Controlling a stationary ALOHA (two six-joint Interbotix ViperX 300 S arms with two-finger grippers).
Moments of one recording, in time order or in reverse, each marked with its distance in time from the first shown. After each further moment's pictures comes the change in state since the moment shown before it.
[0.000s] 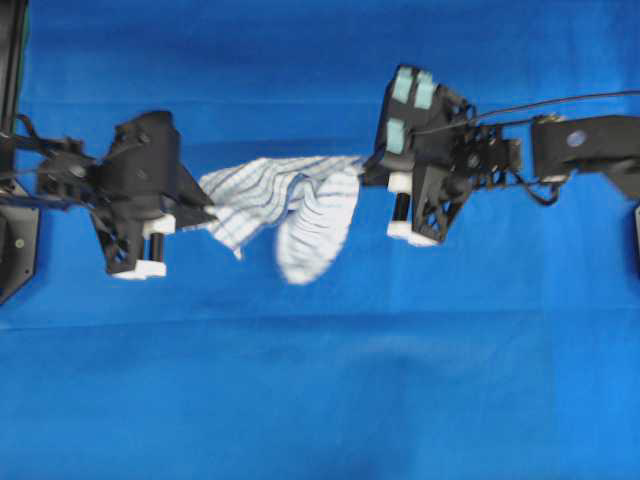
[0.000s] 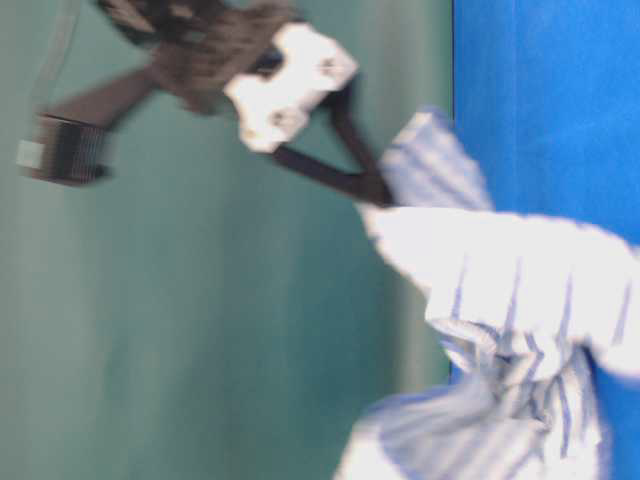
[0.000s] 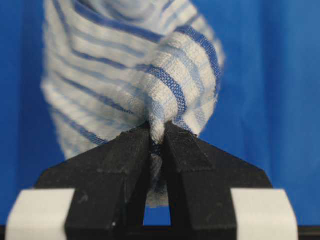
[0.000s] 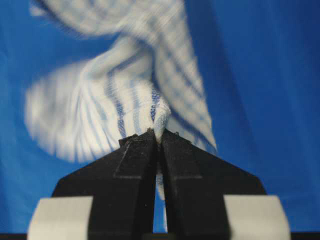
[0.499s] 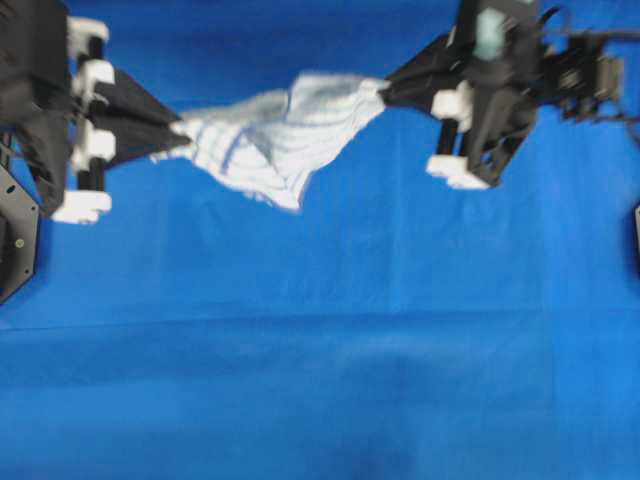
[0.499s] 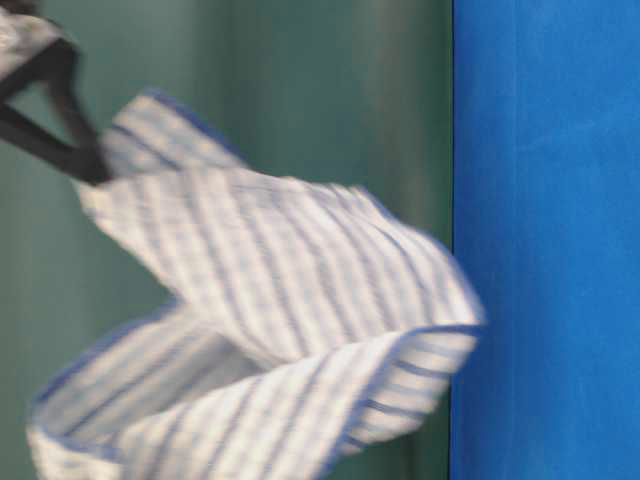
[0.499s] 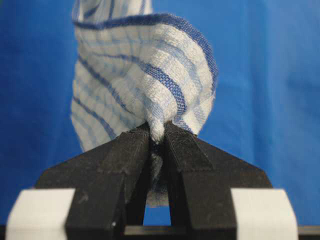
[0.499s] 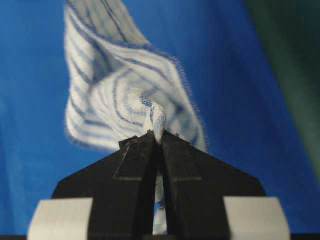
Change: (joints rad) left arm 0.101 -0.206 -0.233 0.002 0.196 -0.017; right arm -0.002 -0.225 -0.233 -0.023 0.296 -0.086
